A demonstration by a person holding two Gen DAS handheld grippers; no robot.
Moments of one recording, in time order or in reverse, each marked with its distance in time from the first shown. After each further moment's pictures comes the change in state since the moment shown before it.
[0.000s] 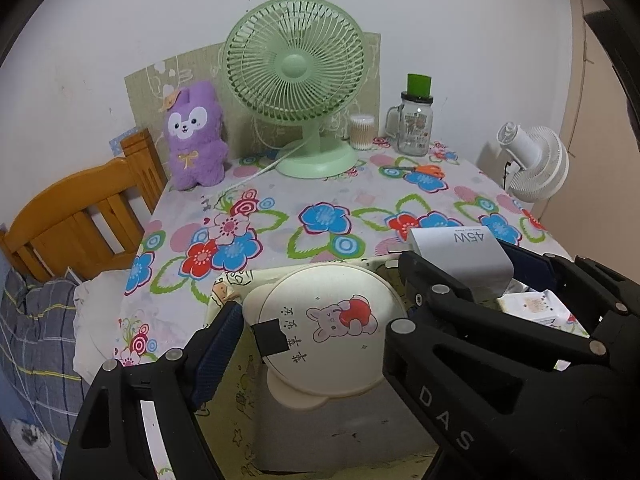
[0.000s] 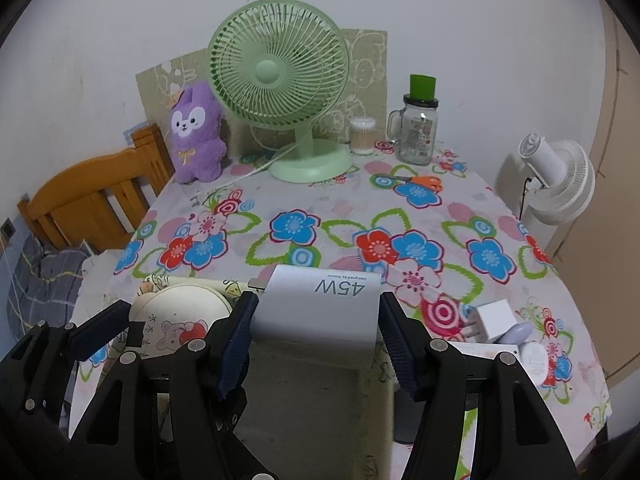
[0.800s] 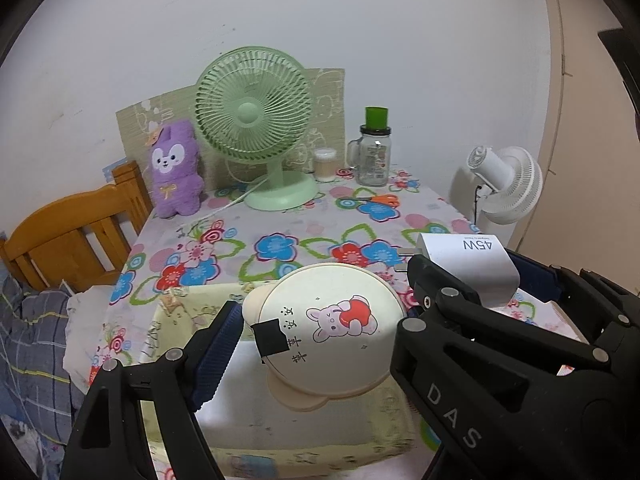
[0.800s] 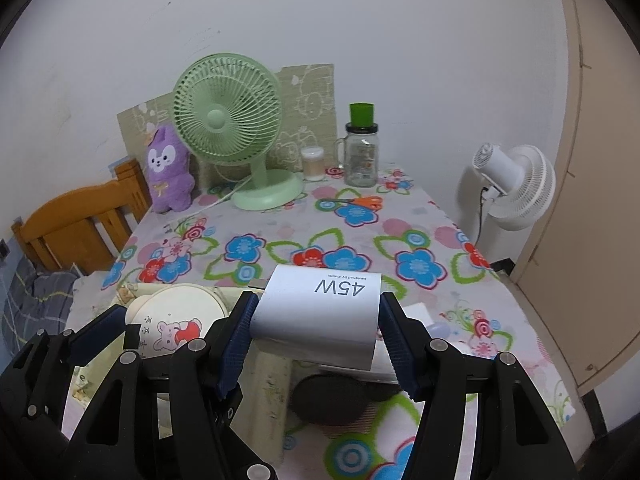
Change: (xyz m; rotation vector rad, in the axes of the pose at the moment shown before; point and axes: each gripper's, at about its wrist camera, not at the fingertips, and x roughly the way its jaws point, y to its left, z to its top) left arm -0.044 -0.068 0.000 -0.007 -0.110 -0.015; right arm -0.063 -0.069 -0.009 0.042 -0.098 -0.049
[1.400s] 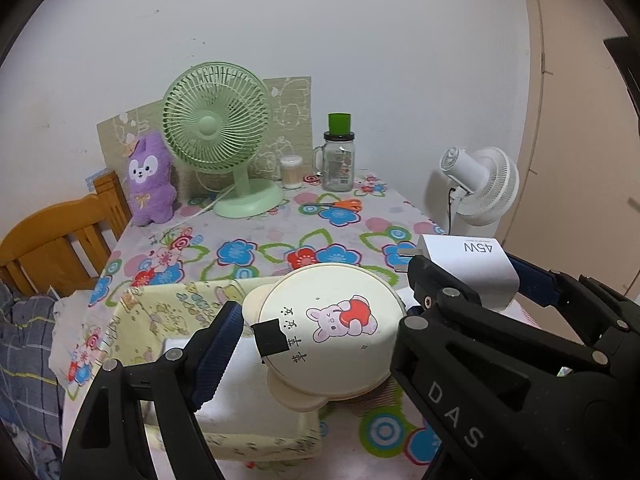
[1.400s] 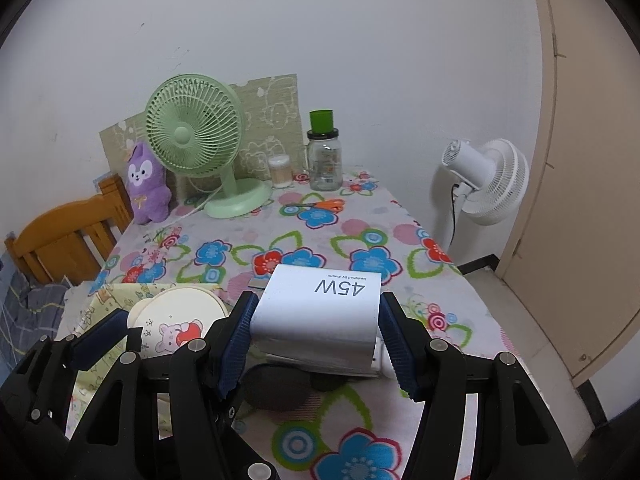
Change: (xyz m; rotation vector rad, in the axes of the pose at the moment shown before) left arm -0.013 -0.055 -0.001 0.021 -0.028 -0.045; right arm -0.025 -0.054 -0.011 0.047 -0.031 -0.040
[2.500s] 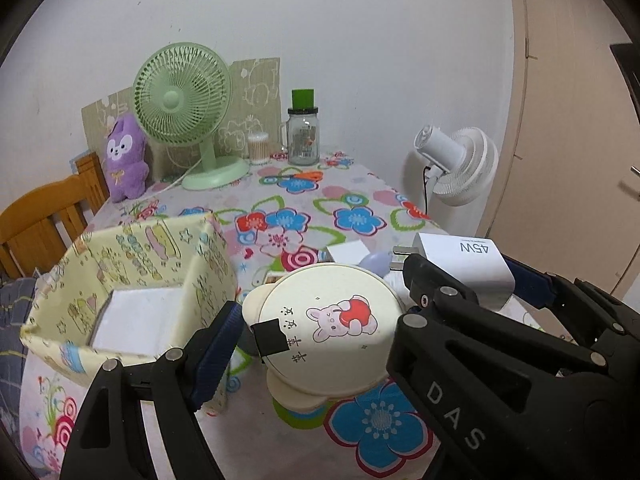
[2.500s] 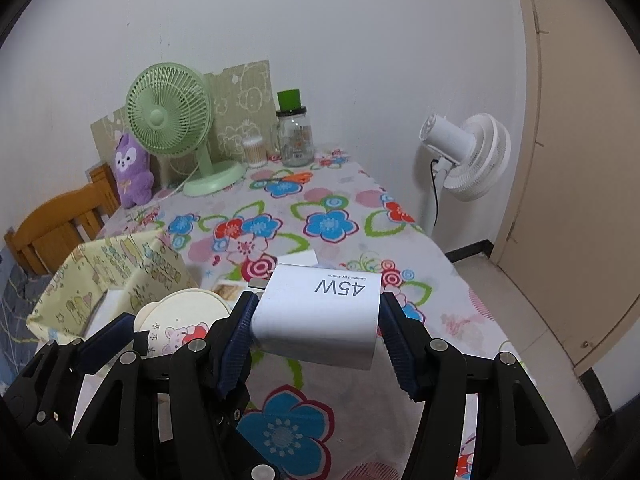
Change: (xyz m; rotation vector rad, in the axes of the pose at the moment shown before) left arm 0.007 -0.072 -0.050 -0.002 0.012 -0.036; right arm -0.004 -0.074 -0.056 0.029 0.001 0.001
